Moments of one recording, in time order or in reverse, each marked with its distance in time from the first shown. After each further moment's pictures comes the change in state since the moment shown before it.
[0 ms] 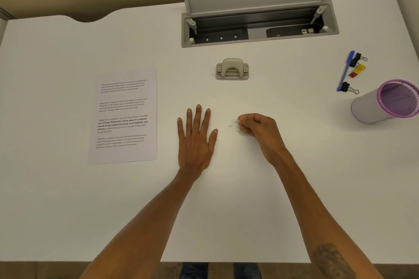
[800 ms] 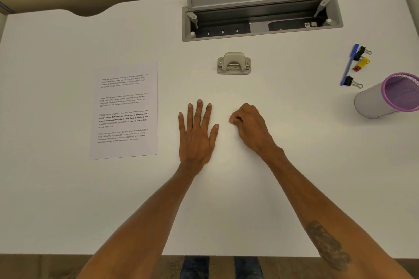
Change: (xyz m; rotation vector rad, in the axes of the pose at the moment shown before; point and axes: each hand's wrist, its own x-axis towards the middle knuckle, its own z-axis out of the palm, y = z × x) left_hand 0.001 -0.001 0.004 -0.009 -0.001 0.000; right_hand 0.018 0.022 0.018 -0.961 -0.065 -0.505
